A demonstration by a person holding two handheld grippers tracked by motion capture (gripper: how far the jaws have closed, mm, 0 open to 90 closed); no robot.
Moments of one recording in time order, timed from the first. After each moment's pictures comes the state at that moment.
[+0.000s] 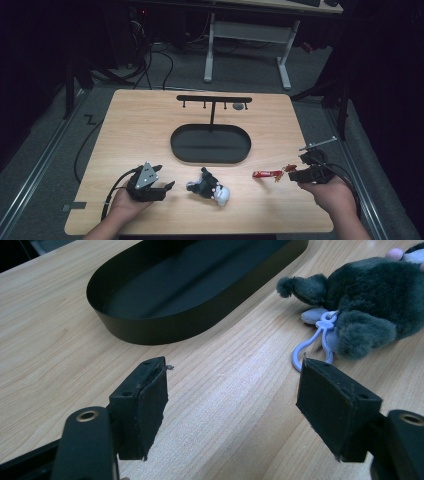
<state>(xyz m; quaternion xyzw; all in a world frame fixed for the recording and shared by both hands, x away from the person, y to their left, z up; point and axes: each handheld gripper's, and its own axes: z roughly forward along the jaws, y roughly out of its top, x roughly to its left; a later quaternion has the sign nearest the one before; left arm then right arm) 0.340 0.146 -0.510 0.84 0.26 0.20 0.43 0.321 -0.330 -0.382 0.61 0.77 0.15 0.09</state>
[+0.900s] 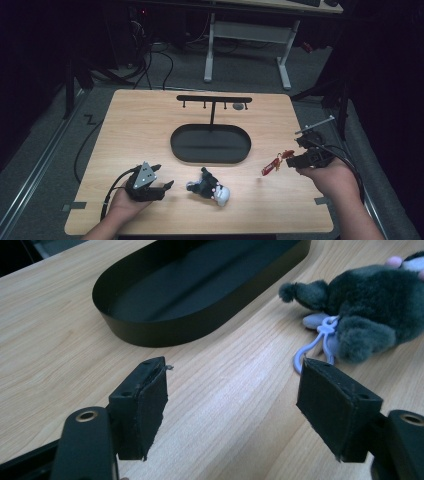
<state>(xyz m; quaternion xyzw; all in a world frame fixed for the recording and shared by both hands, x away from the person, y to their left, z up) 0.341 0.149 -0.508 0.83 0.26 0.20 0.44 0.337 -0.305 -0.328 0.58 0.79 0.14 0.11</state>
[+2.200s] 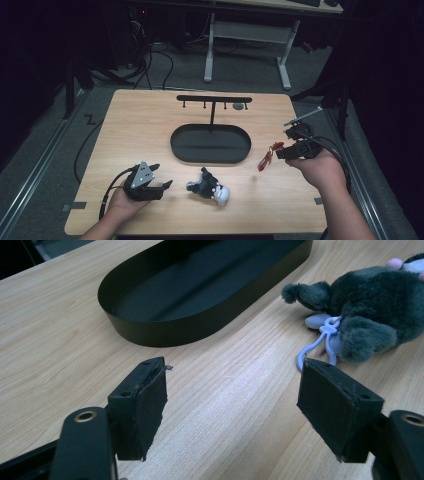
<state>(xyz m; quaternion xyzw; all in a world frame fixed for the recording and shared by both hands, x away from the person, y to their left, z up) 0.341 0.154 -0.507 0.83 0.26 0.21 0.44 0.357 -0.282 -0.321 0.57 0.80 0.15 0.12</state>
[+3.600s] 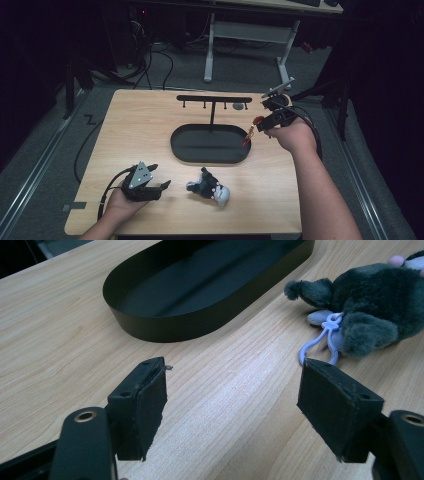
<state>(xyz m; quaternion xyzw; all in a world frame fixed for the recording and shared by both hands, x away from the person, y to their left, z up) 0.339 0.159 -0.507 0.83 0.26 0.21 0.44 0.438 -0.242 -0.311 0.56 0.81 0.16 0.12</state>
